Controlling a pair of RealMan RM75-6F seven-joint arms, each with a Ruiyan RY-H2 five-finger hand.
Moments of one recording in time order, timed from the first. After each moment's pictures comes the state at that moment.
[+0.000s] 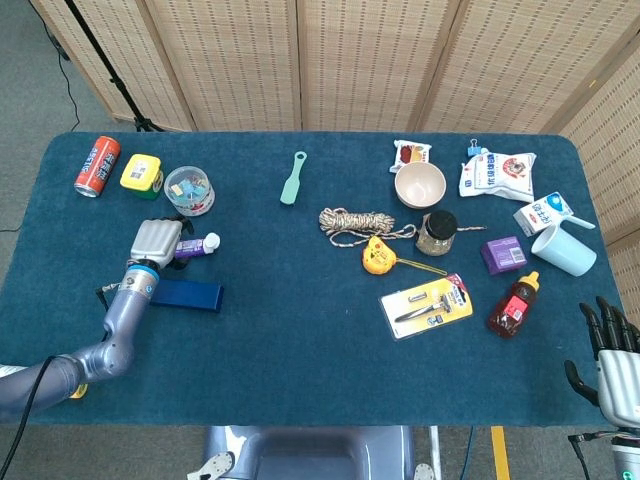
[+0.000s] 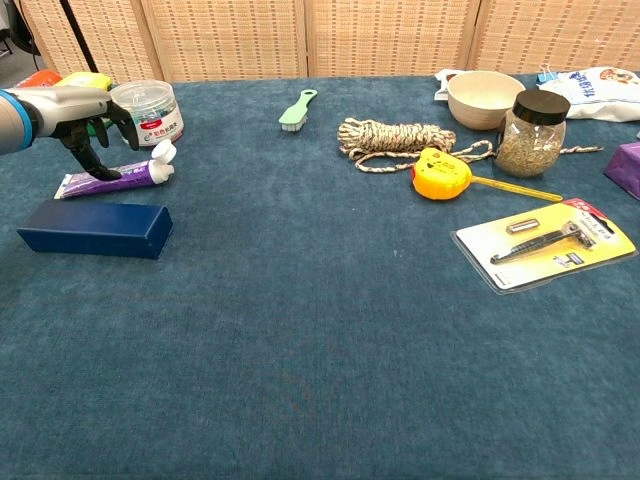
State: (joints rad) left arm -0.84 -1.52 -0.22 -1.21 0.68 0.78 0.49; right arm -0.02 -1.13 0.06 -1.62 -1.48 1.56 -0.12
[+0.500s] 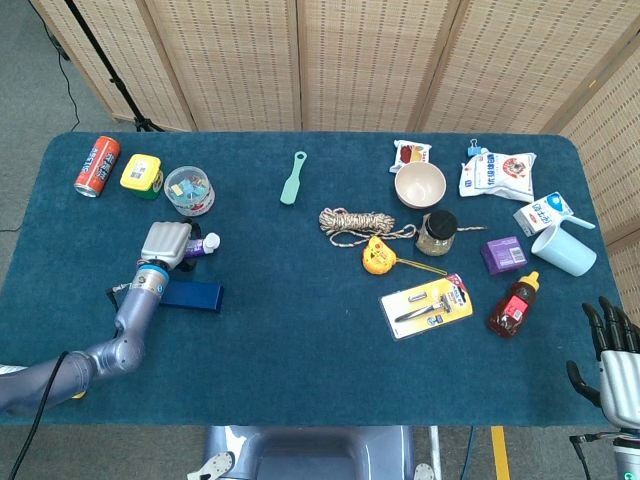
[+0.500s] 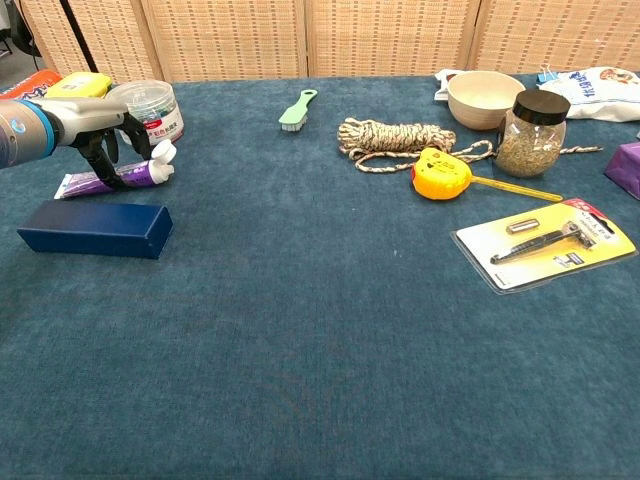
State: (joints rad) left arm -0.88 -1.56 -0.19 -1.16 0.63 0.77 0.53; right arm -0.02 -1.13 0.06 -1.63 -1.48 1.57 -0.12
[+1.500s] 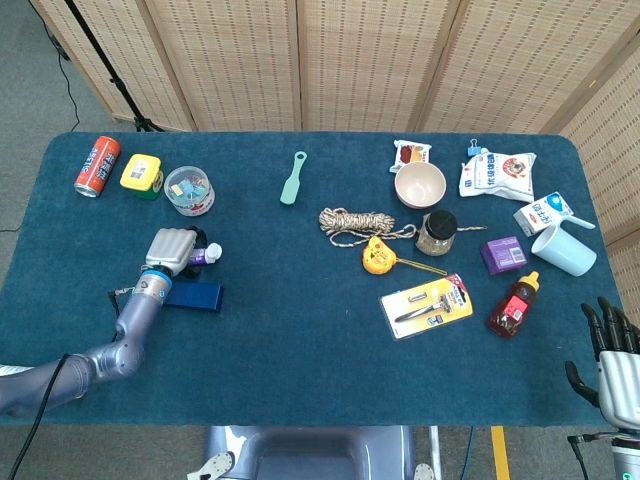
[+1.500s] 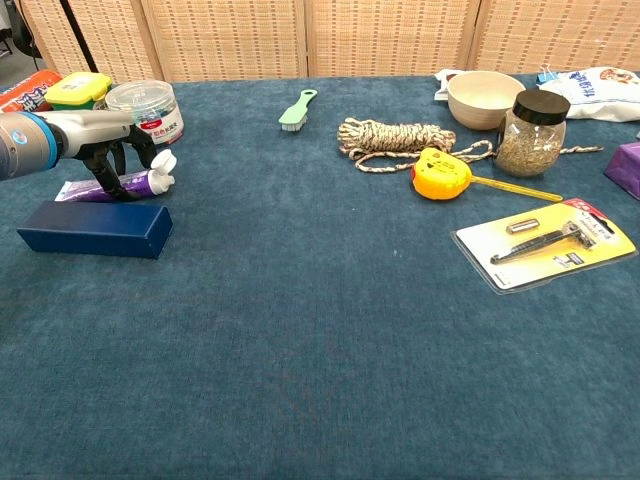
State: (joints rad) left arm -0.87 -1.56 -0.17 -1.17 0.68 0.73 0.45; right arm -0.03 -1.13 0.06 -1.64 -1.48 1.57 -0.14
